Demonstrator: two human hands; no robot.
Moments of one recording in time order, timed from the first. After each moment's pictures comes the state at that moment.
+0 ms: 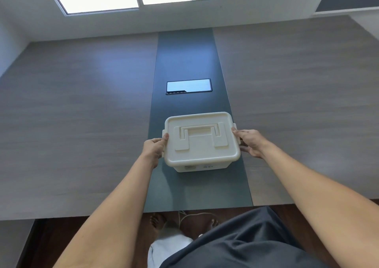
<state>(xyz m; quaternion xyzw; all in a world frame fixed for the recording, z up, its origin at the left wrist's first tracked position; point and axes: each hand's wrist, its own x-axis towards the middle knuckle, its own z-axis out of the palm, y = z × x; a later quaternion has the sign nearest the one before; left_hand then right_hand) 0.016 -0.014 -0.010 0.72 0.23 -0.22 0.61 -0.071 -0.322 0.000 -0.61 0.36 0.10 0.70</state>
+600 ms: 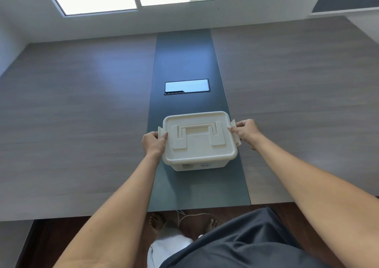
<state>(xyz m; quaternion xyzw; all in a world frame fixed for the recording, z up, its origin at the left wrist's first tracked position) 0.011 -0.029 0.004 0.84 0.16 -0.09 0.51 -0.055 -0.324 0.006 -0.77 0.35 0.03 0.52</state>
